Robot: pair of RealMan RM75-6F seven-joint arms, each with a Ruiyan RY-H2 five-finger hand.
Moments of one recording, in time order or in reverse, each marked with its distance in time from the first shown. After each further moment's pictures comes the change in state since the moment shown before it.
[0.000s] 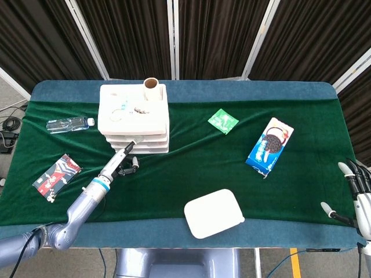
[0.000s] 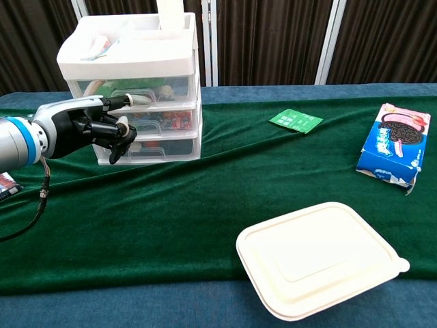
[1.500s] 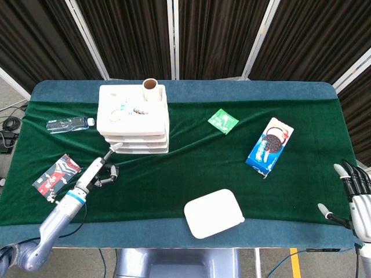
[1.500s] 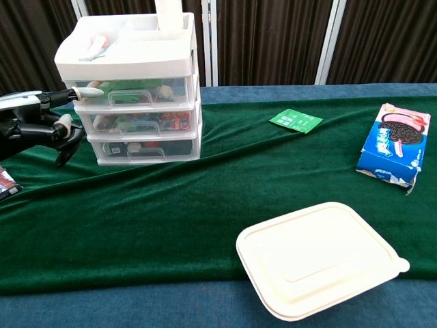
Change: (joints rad) left arm 0.138 0.130 0.111 -0.045 0.262 0.169 -0.217; right arm -0.003 -0.009 -0.008 -0.018 -0.018 0.018 -0.057
